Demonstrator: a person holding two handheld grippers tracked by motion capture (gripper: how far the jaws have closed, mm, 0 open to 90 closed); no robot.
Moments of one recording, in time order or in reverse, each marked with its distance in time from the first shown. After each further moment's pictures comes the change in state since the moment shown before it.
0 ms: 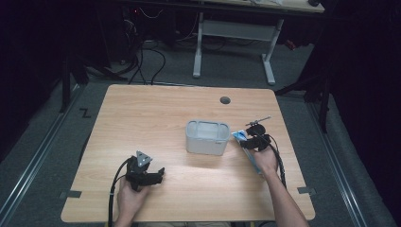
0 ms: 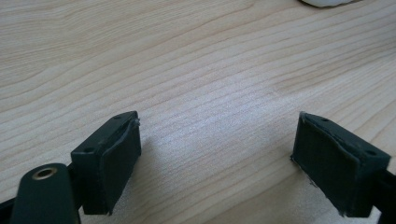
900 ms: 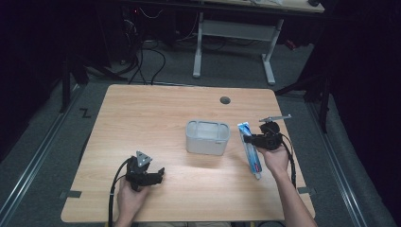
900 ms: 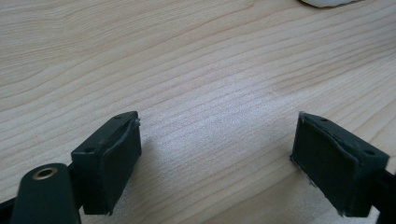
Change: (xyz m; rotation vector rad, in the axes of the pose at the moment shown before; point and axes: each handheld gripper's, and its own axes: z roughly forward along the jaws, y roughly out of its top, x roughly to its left) left arm 0.000 0.000 0.000 -0.001 0.001 -0.002; right arm -0.009 -0.009 -0.055 -0.197 0.191 0.018
